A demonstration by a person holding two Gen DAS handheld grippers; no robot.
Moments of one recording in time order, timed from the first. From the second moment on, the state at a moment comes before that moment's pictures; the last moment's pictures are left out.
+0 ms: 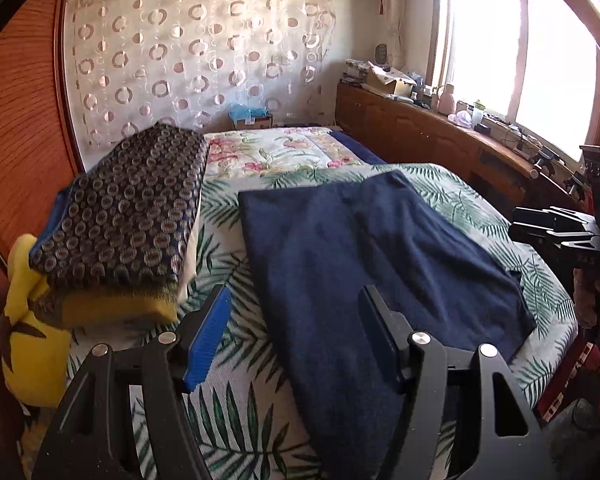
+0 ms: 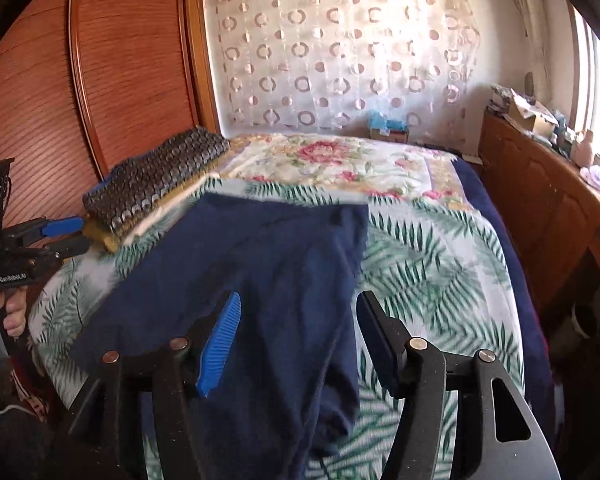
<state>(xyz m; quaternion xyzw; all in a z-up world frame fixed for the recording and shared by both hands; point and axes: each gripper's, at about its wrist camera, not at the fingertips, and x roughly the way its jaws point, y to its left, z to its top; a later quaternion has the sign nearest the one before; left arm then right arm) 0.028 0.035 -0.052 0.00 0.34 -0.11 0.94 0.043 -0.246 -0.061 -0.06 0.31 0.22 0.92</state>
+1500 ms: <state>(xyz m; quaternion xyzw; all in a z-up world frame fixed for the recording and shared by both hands) -0.025 0.041 -0.118 -0.05 0.40 -0.13 0.90 0.003 -0.254 -0.125 -0.08 0.38 0.24 0.89</state>
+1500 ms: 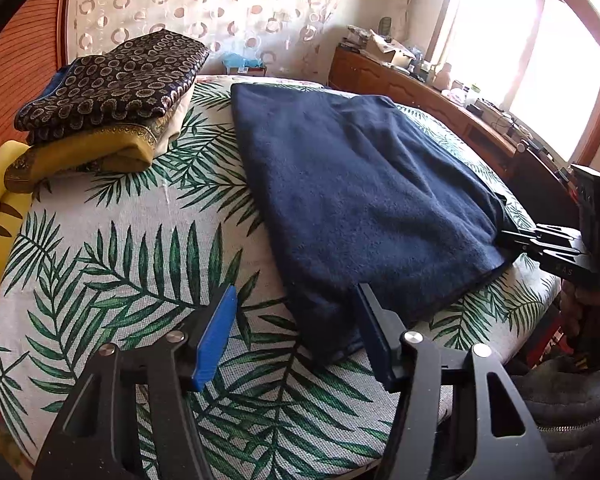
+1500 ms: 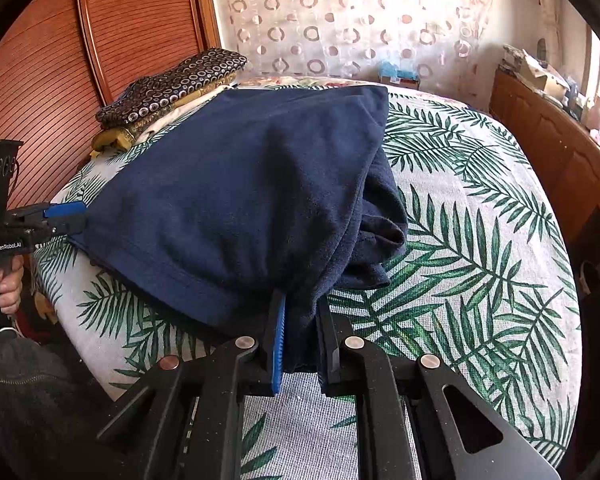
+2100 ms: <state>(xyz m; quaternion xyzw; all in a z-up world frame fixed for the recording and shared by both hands) -0.028 0.039 -0.119 -0.08 0.41 -0.18 0.89 0.000 -0.259 -0.126 -0.06 0.38 0.25 0.89</state>
